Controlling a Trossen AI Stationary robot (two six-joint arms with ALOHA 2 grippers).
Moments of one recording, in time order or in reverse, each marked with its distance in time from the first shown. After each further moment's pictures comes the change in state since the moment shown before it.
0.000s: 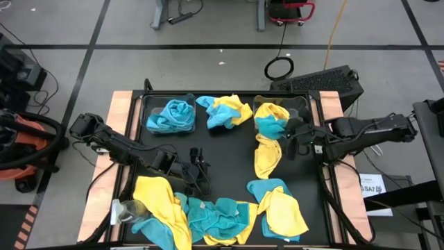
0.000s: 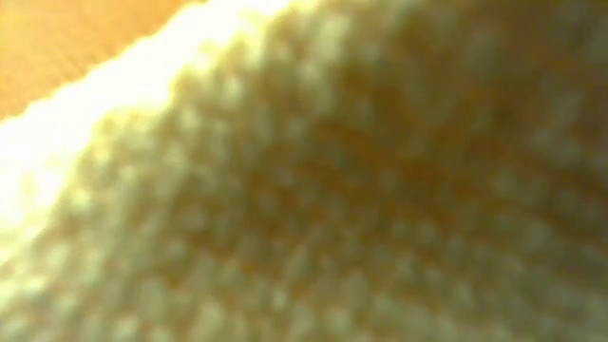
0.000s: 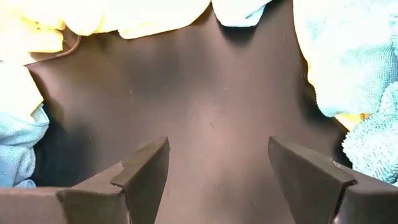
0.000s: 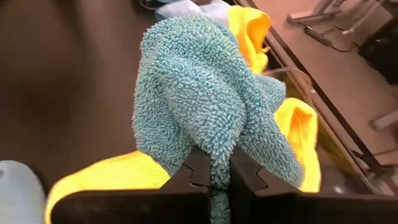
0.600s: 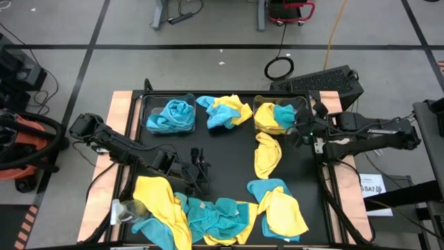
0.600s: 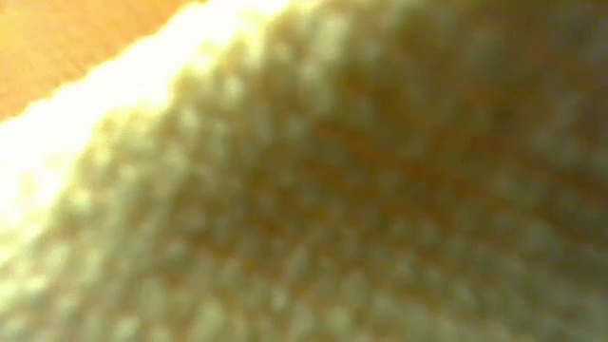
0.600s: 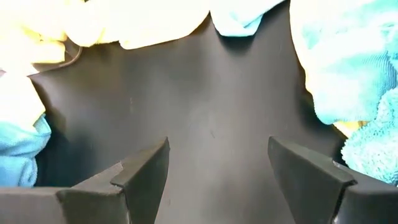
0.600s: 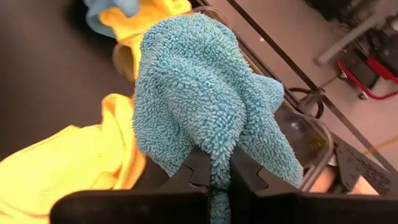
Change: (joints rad) left arm 0.000 0.000 0.000 0.031 0.000 0.024; right arm -0.177 -0.048 0.000 -0.222 0.056 0.118
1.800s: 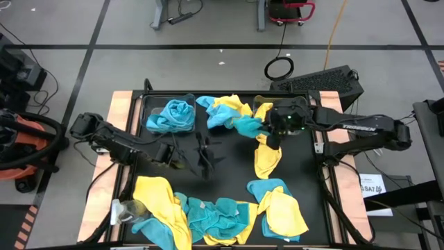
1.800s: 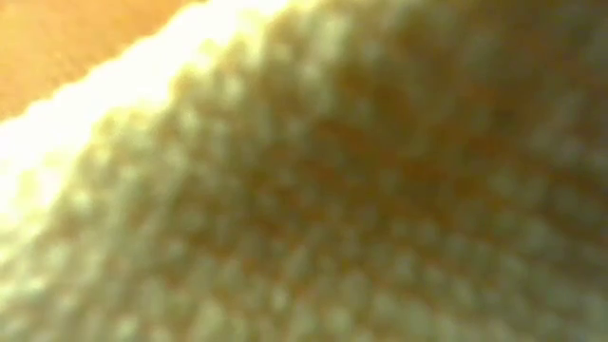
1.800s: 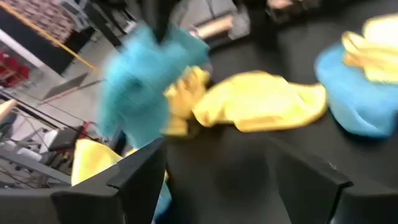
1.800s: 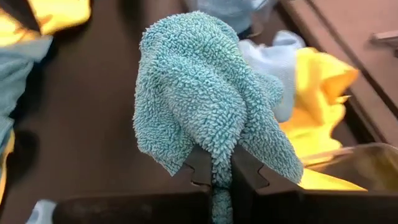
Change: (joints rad) left arm 0.110 0.000 0.000 0.381 -0.277 0.277; right arm -0.182 0.267 0.000 0.638 -0.594 -0.473
